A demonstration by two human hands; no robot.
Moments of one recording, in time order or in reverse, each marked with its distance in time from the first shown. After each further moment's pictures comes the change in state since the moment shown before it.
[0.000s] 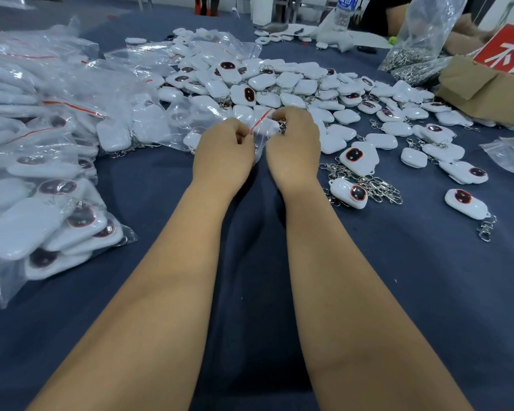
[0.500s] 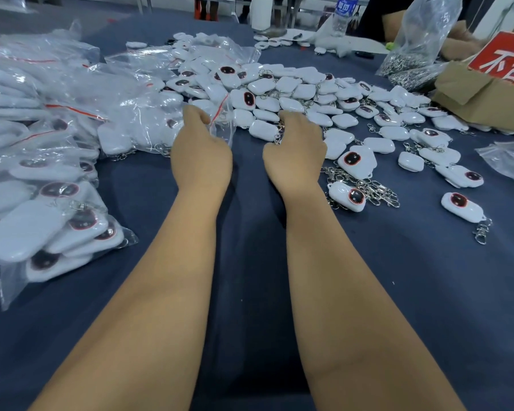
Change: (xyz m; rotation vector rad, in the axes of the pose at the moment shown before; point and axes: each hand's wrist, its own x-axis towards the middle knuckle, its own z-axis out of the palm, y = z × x) left_hand 0.003 -0.012 -0.012 0.109 0.302 -0.066; right_hand 0.006 0.007 0.000 -0.300 -0.035 -0.056
